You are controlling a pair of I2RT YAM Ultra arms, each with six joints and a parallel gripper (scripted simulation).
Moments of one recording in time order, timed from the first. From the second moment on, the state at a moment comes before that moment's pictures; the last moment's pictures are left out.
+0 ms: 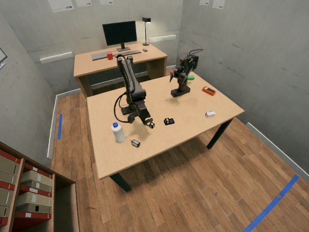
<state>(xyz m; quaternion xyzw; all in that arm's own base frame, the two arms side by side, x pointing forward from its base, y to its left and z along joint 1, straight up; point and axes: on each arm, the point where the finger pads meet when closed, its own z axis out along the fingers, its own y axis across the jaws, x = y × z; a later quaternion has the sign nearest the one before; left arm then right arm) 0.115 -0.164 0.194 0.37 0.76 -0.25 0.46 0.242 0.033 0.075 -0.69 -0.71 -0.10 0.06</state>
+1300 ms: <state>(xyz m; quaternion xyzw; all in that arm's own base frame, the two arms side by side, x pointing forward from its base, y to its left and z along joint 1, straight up) 0.115 -0.164 0.194 0.37 0.76 -0.25 0.46 0.260 0.082 0.086 -0.57 -0.80 -0.20 0.06</state>
